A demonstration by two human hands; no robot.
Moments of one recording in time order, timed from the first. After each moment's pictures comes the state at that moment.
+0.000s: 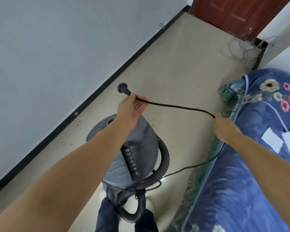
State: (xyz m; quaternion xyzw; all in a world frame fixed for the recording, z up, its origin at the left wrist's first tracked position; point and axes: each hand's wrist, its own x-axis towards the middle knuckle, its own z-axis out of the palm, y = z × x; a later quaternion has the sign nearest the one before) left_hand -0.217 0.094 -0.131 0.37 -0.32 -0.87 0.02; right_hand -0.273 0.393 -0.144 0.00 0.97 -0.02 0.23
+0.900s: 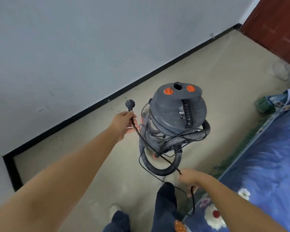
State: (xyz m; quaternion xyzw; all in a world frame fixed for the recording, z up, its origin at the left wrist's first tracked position) left_hand 0.198 -0.032 -0.118 0.43 -0.51 -0.75 0.00; right_hand 0.157 0.245 -0.181 -0.12 0.81 0.01 0.58
